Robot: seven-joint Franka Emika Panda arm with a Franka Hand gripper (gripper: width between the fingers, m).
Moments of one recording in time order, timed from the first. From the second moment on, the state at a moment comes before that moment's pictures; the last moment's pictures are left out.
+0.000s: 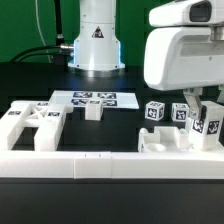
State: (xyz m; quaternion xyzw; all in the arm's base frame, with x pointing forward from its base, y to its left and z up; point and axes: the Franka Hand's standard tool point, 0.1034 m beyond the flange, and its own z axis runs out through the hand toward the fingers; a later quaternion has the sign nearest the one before) arm 0.651 0.124 0.079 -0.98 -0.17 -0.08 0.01
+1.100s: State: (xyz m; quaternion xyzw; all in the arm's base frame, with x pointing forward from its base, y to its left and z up) arm 0.648 0.115 0.077 -0.94 0.32 -0.07 0.06
